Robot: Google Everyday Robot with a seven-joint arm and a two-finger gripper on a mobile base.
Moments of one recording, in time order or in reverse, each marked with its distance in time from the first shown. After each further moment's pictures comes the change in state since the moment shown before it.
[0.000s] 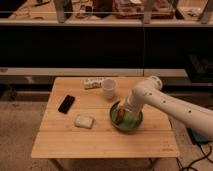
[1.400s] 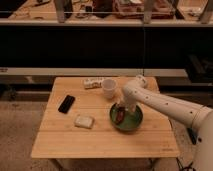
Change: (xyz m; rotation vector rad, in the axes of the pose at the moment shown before) arm 0.053 -0.005 0.063 -0.113 0.049 0.031
